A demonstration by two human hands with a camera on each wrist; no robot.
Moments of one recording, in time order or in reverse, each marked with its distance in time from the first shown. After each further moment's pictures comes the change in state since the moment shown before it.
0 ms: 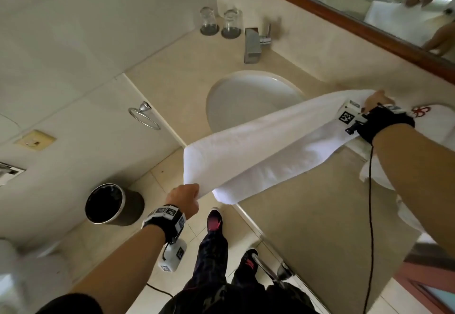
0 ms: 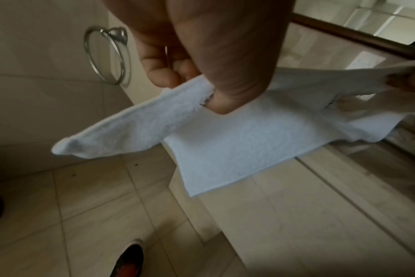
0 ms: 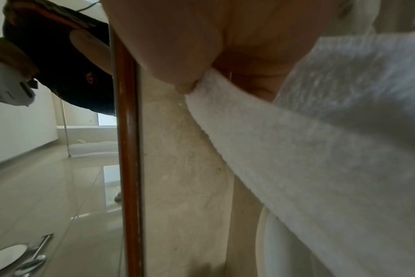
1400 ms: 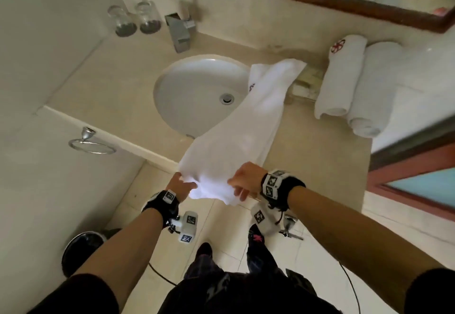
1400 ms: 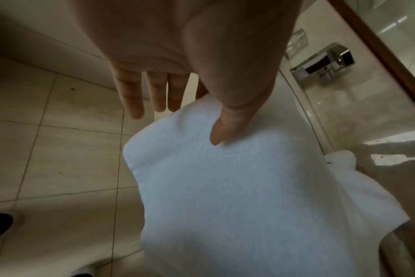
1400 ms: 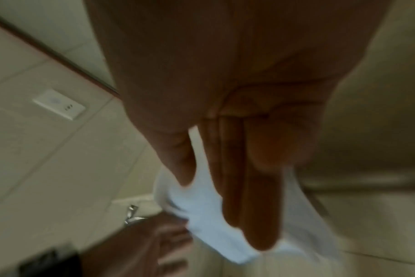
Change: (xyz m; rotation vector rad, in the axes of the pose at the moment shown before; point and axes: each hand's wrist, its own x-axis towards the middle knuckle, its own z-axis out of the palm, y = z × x) left_hand 0.070 -0.001 0.019 -0.585 -0.306 -0.116; right_hand -0.220 0.179 0.128 -0.307 -0.818 -0.012
